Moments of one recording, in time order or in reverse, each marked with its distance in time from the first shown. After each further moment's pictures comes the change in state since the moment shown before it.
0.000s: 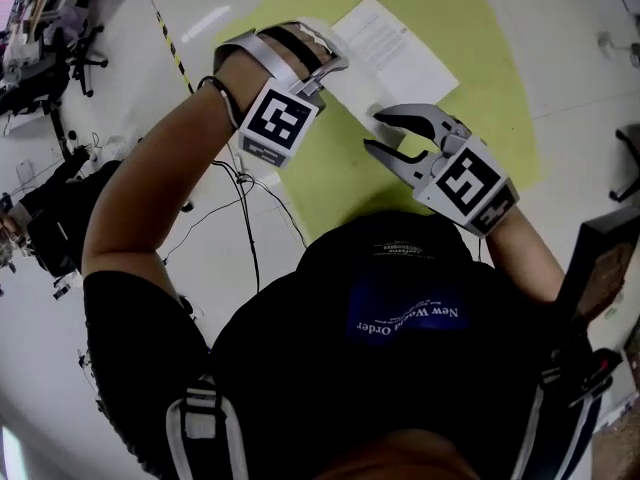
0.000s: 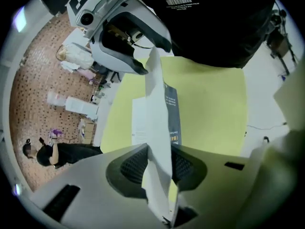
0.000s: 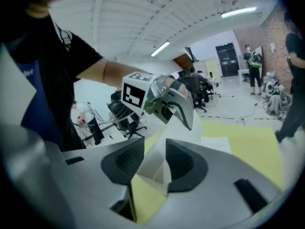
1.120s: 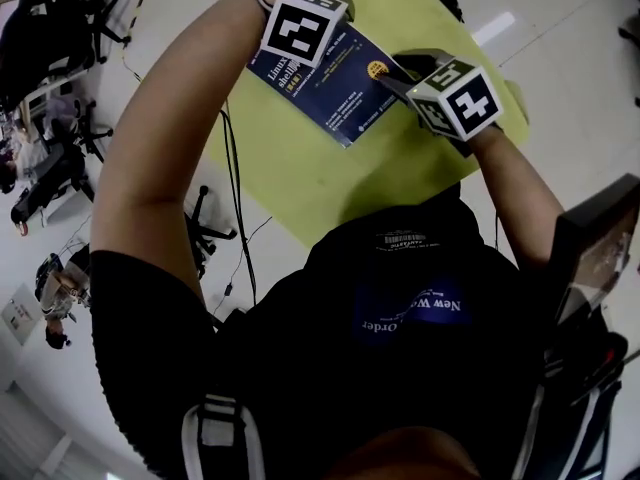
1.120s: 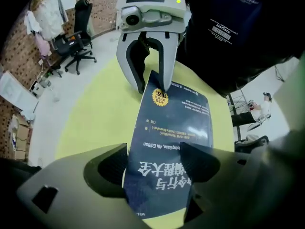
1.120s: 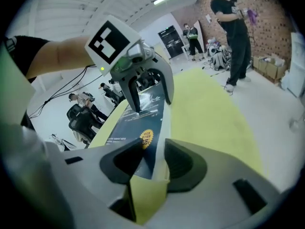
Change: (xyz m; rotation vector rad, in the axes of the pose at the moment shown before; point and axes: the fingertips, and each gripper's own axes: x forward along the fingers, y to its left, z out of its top) left arm 0.137 0.106 0.045 0.051 -0.166 -0.695; right arm -0.066 -0.177 -0.143 0.511 0.067 -0.338
